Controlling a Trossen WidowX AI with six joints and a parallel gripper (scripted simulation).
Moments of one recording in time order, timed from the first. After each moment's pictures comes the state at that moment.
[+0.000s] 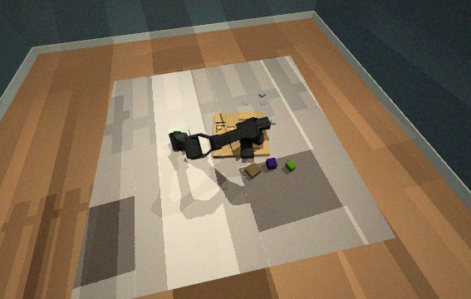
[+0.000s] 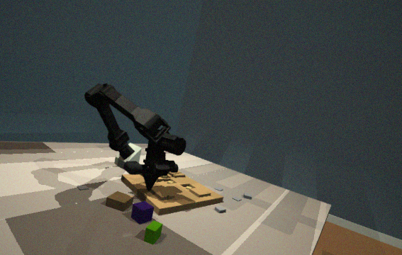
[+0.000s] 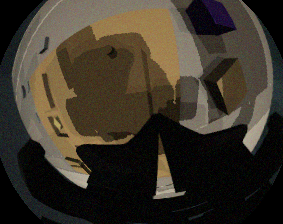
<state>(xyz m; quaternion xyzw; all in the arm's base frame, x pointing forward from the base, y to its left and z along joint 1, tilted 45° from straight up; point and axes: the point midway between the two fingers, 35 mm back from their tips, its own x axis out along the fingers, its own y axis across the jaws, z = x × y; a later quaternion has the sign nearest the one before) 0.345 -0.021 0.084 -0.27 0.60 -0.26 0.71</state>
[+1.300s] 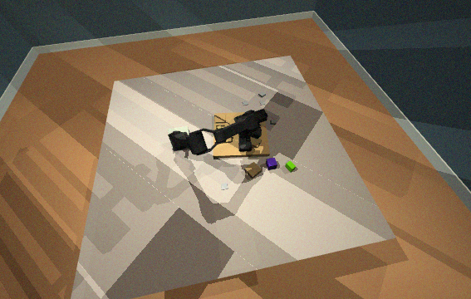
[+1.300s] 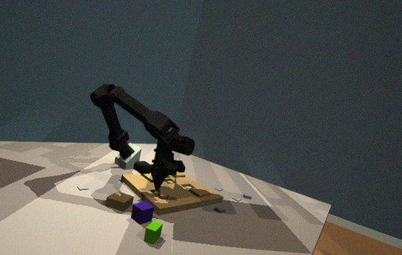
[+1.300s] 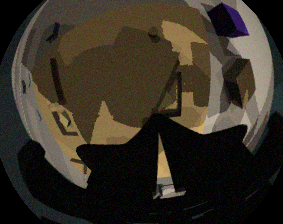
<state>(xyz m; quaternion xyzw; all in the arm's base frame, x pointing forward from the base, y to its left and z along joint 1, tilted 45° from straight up) 0.340 0.005 0.054 -0.27 0.60 -0.26 0.71</state>
